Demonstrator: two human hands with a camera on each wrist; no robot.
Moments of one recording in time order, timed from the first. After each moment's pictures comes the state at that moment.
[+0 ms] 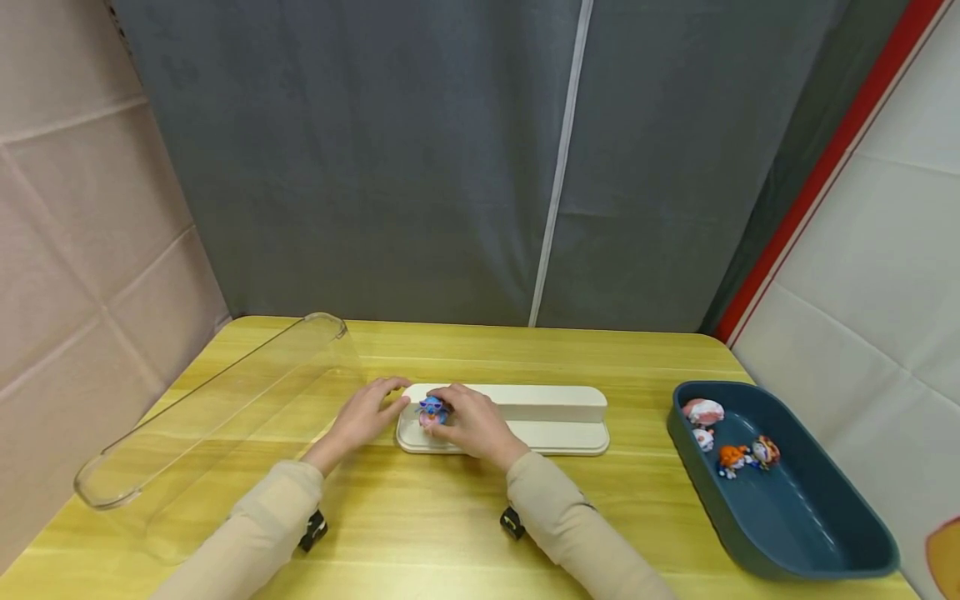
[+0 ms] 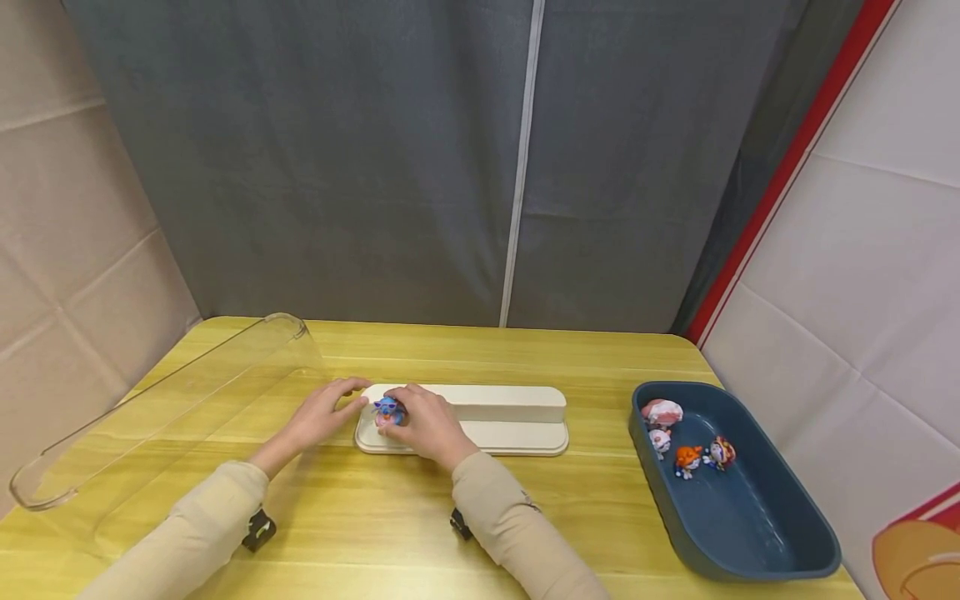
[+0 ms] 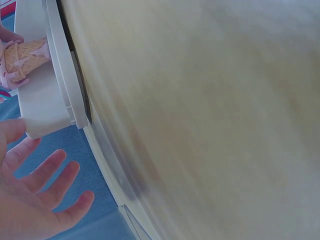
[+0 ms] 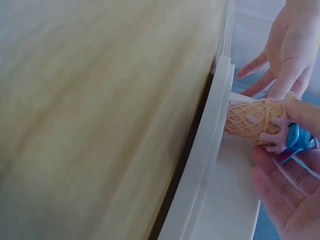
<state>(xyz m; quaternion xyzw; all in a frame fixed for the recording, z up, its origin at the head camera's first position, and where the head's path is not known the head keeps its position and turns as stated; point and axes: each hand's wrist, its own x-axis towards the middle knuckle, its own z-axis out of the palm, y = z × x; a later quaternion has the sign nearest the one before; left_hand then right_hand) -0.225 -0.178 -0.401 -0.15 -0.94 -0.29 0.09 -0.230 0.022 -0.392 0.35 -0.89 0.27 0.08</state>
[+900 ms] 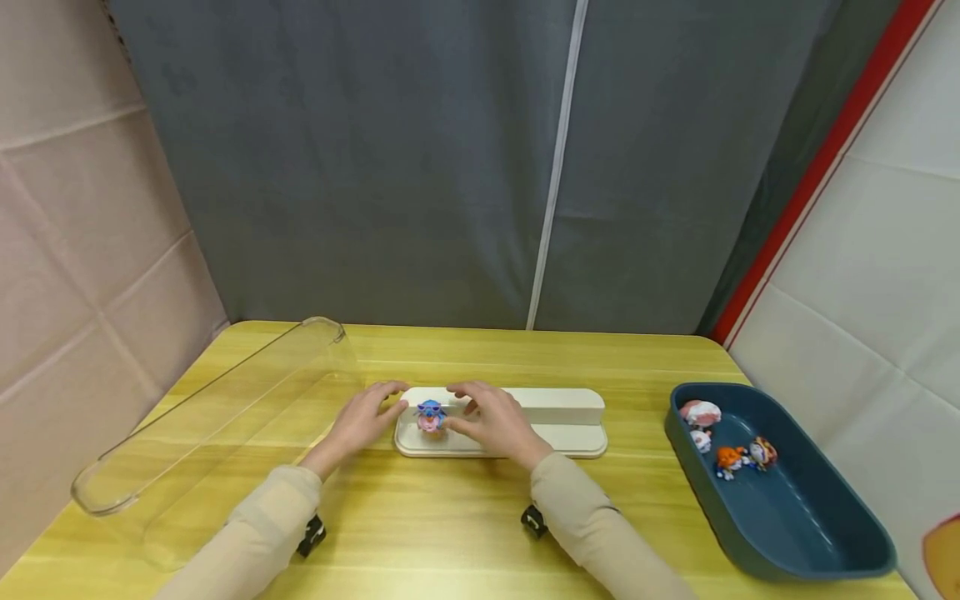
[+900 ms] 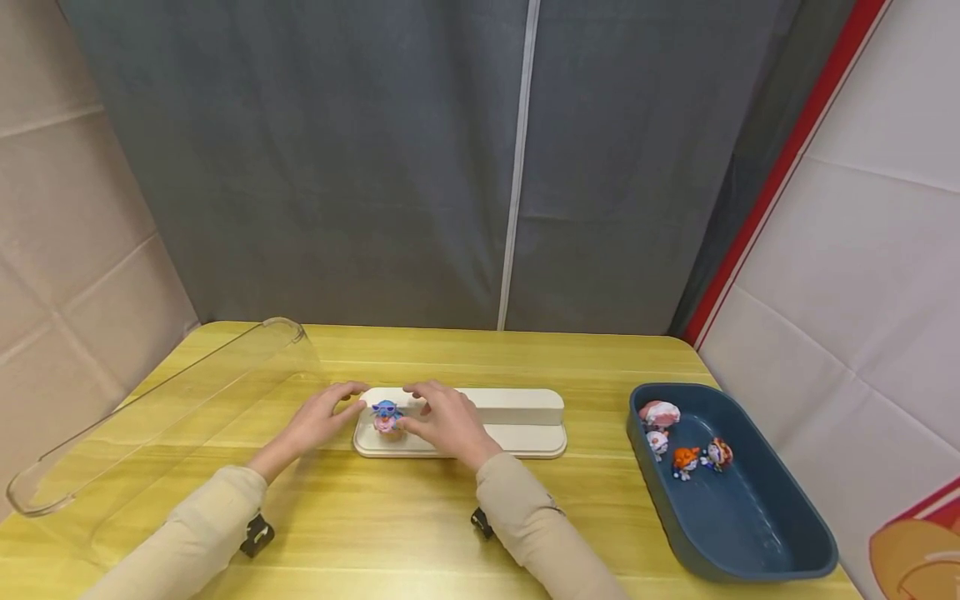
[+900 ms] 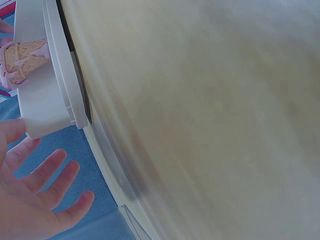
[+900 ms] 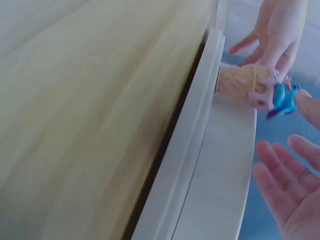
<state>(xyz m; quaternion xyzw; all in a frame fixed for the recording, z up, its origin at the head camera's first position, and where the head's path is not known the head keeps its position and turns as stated) -0.226 -0.179 -0.403 -0.15 -0.94 -0.29 0.10 -0.232 0.051 -0.385 0.35 -0.87 0.33 0.09</state>
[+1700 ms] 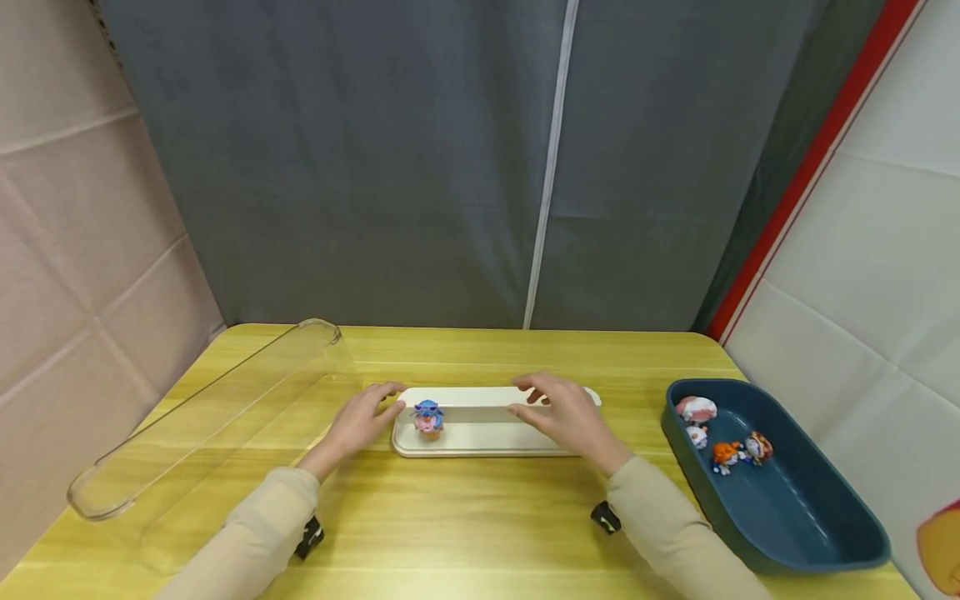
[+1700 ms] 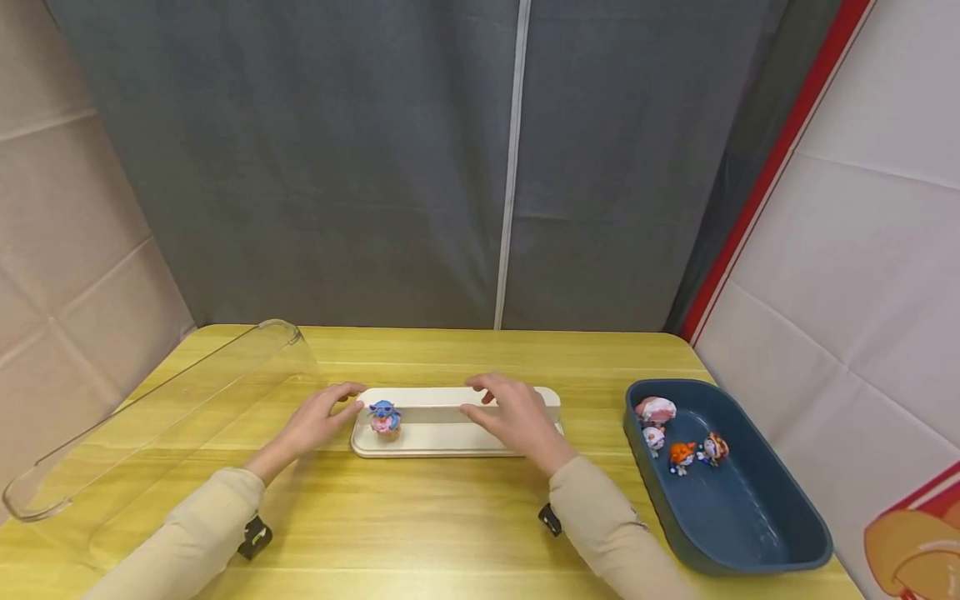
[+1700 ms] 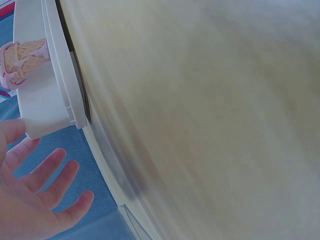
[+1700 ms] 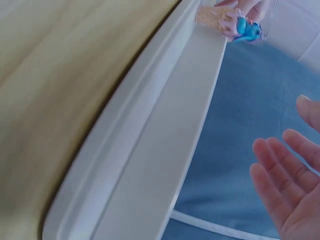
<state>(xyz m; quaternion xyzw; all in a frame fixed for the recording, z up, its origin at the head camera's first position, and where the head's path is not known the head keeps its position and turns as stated) -0.225 -0.178 -0.404 -0.15 -0.94 -0.29 0.09 -0.218 0.133 -0.355 0.34 -0.87 0.31 0.16</state>
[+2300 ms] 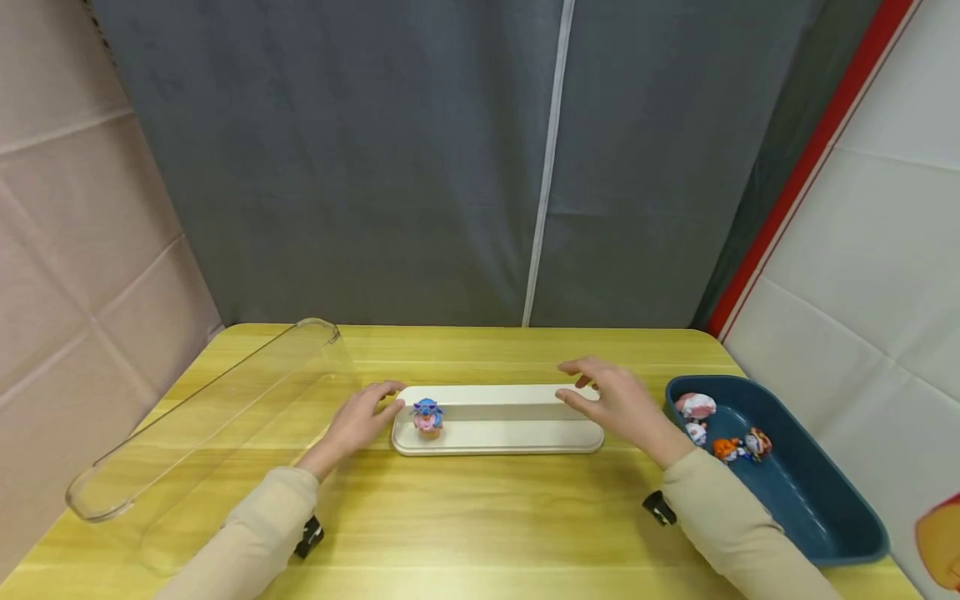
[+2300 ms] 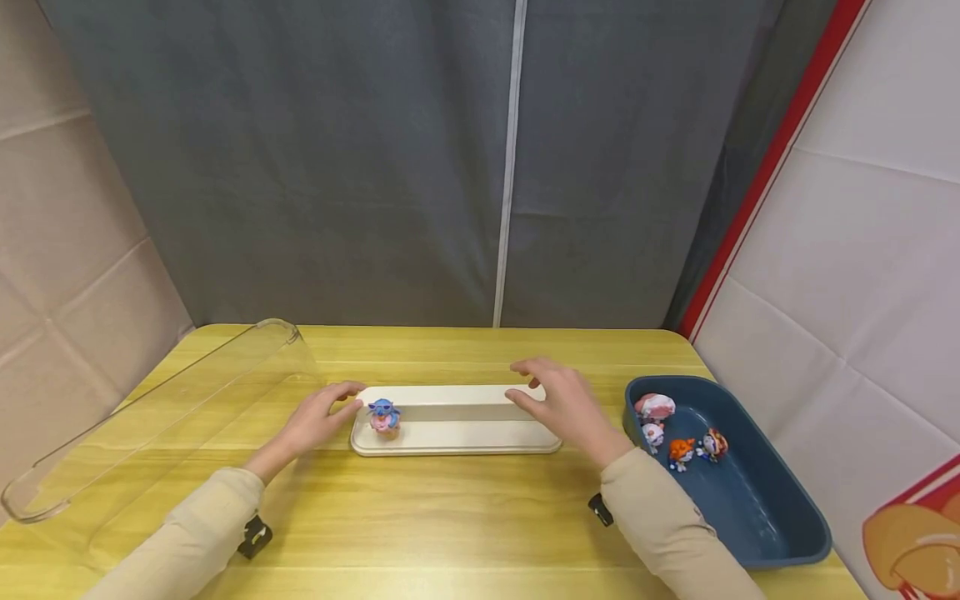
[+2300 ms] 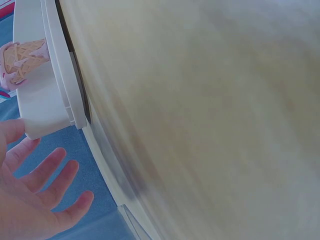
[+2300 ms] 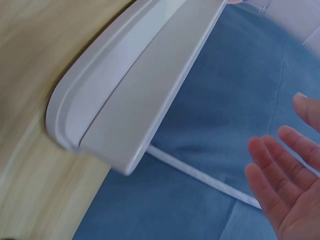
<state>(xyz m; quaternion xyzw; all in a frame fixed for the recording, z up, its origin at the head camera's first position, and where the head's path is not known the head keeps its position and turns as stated) -0.227 -0.179 -0.406 -0.14 -0.94 -0.29 0.09 -0.211 0.183 -0.323 0.31 -0.91 0.23 0.17</state>
